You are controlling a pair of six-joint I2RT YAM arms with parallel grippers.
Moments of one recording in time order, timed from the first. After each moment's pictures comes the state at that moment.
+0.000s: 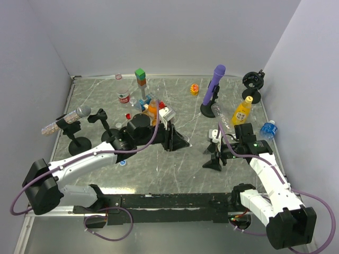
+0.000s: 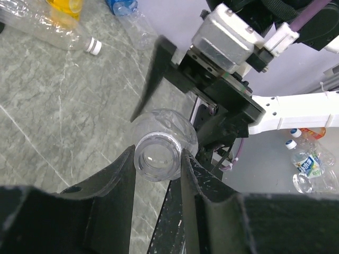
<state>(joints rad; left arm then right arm) -0.90 1.25 0.90 0.18 0.44 -0.47 0.14 0.90 0.70 -0.91 -1.02 -0.94</state>
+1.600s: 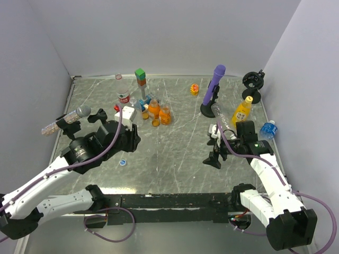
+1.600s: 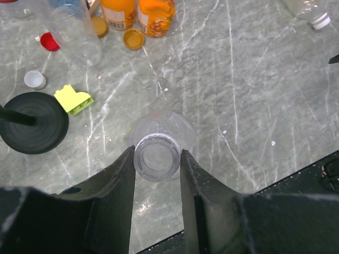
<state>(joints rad) -0.90 0.88 1.07 -0.76 -0.33 -0.41 0.14 0.88 0.72 -0.80 -0.89 -0.82</state>
